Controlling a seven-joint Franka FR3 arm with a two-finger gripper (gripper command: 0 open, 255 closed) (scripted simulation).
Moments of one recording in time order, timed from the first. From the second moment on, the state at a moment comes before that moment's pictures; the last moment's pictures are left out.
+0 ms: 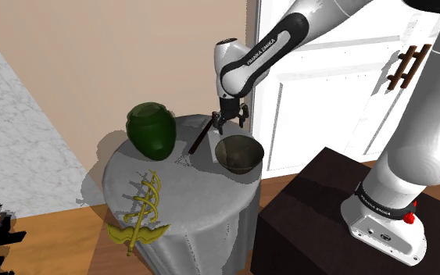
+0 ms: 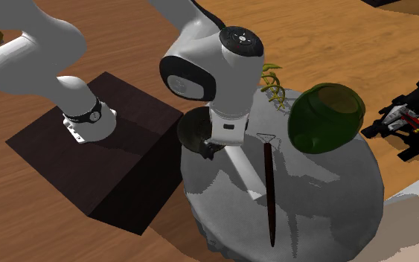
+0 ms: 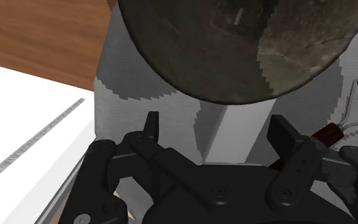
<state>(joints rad) 0.05 0.13 0.17 -2.24 -0.04 2.33 0.57</state>
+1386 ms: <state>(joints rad) 0.11 0.52 0.13 -1.97 -0.14 2.48 0.71</state>
